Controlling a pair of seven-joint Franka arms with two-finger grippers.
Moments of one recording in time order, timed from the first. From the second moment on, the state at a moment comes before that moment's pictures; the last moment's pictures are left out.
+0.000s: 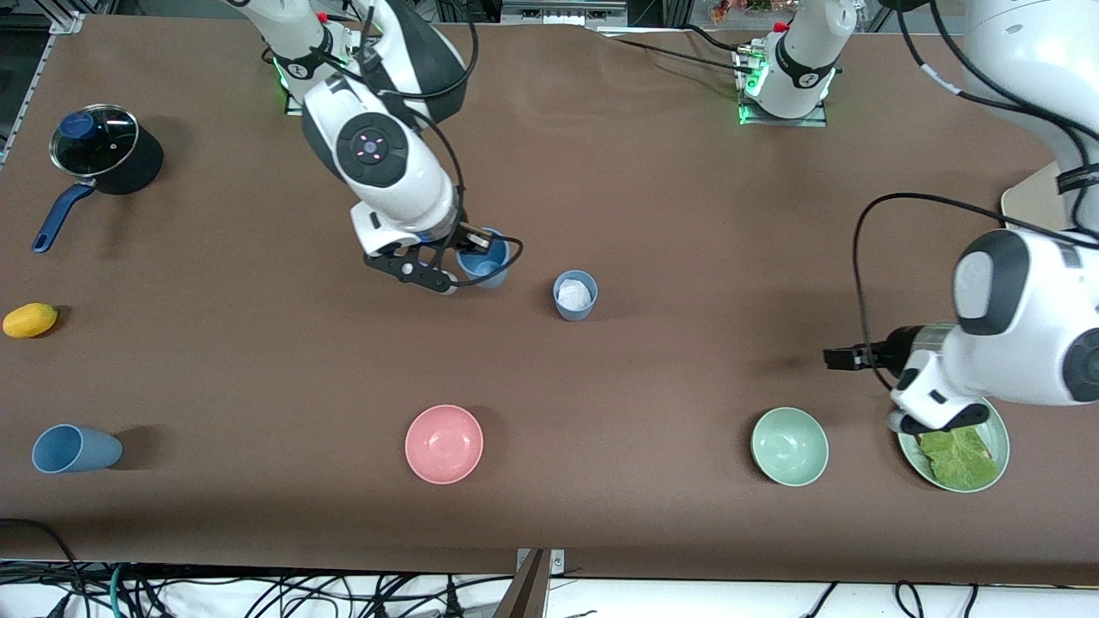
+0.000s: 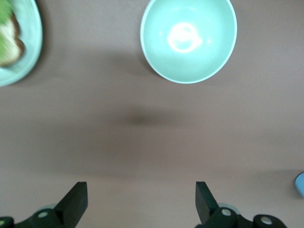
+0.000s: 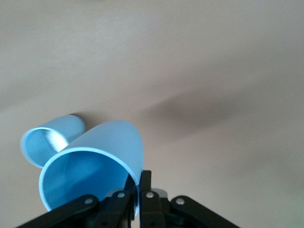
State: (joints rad) left arm 0.01 0.64 -0.01 -1.21 -0.12 1.59 -0.11; right arm 0.40 0.42 0.27 -1.52 0.04 1.86 1.05
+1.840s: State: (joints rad) left arm 0.04 0.05 -0.02 -1.75 -0.06 1.84 0.01; right arm 0.58 0.72 0.26 -1.19 -0.03 1.92 1.35
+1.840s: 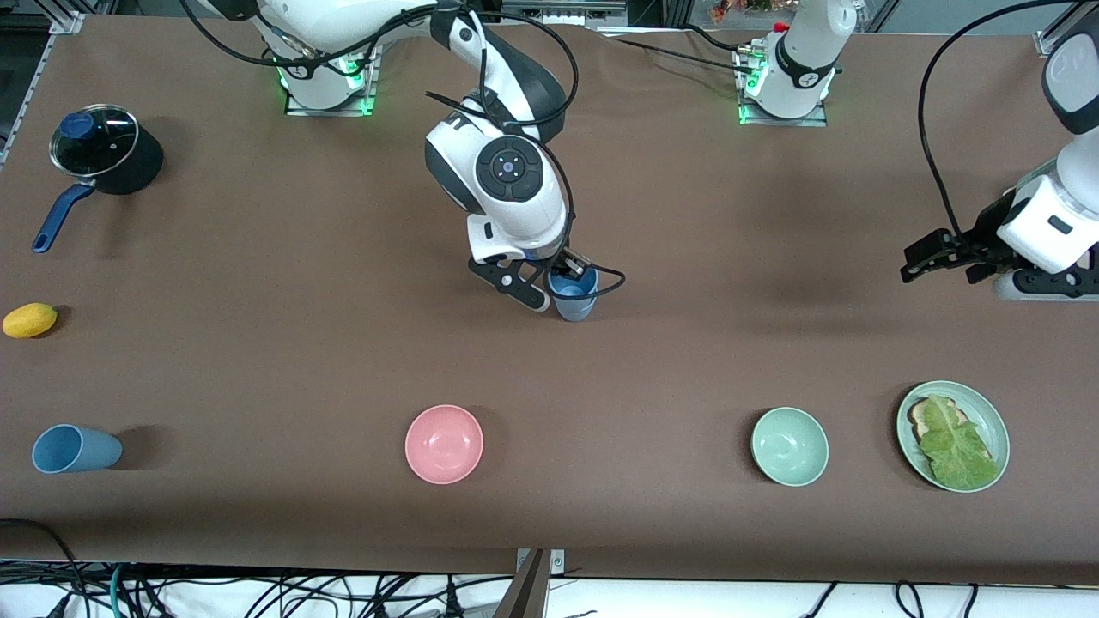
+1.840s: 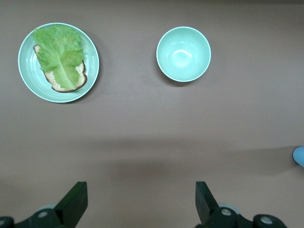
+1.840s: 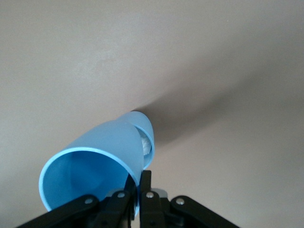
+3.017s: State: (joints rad) left arm 0.02 0.05 -0.01 -1.72 0.02 1.76 0.01; right arm 0.58 0.73 0.25 -1.19 -0.04 1.93 1.35
